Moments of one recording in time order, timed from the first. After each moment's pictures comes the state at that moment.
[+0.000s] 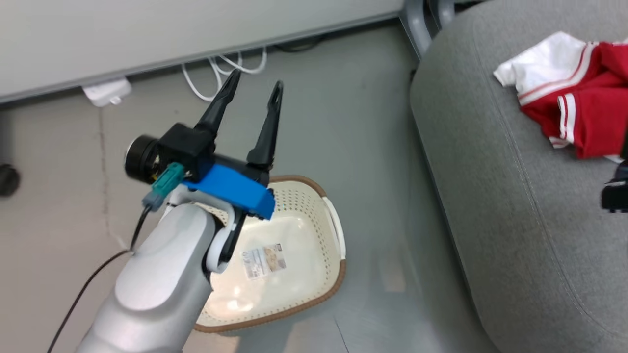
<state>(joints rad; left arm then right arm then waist) -0.77 0.17 -0.63 0.40 -0.49 0.10 -0.26 -0.45 -0.33 -0.22 0.19 0.07 0.13 -0.26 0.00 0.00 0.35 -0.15</state>
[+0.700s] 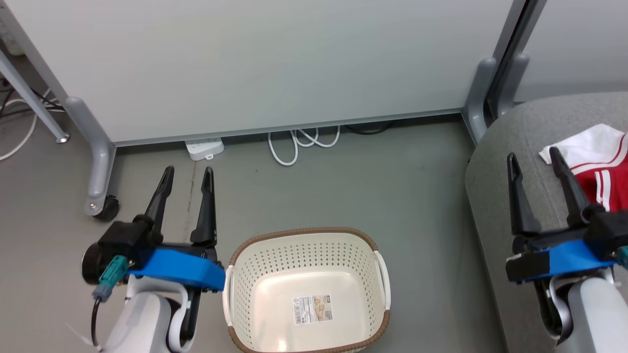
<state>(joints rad) -0.38 0.11 -0.25 0.32 -0.33 0.03 -0.26 -0.28 -0.22 0.00 0.21 0.10 0.13 -0.26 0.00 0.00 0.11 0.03</state>
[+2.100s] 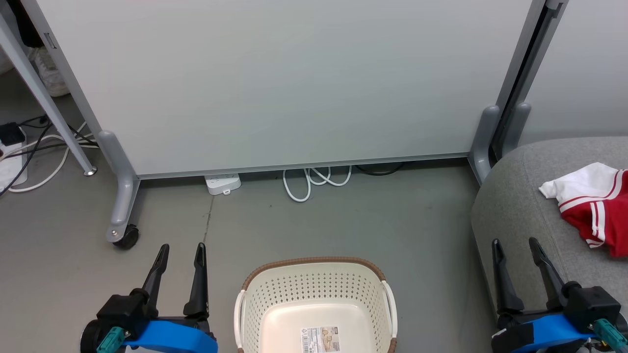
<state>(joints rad) -0.12 0.05 -0.11 0.28 -0.24 -0.06 -0.26 -0.03 -0.11 -0.03 0.23 0.13 0.13 -0.26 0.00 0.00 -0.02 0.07</state>
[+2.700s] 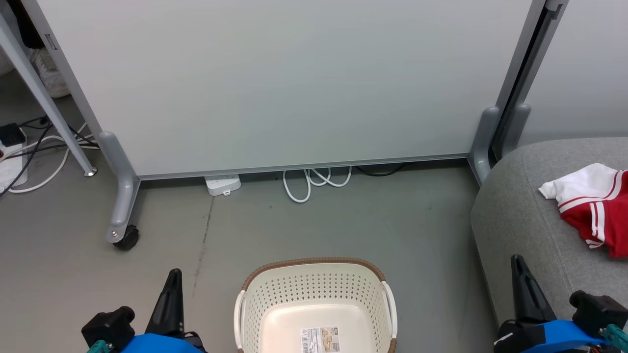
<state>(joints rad) -0.08 0.04 -0.09 0.34 -0.39 -0.06 -0.21 -0.02 -0.10 -0.04 0.29 0.29 0.13 -0.22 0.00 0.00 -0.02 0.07</state>
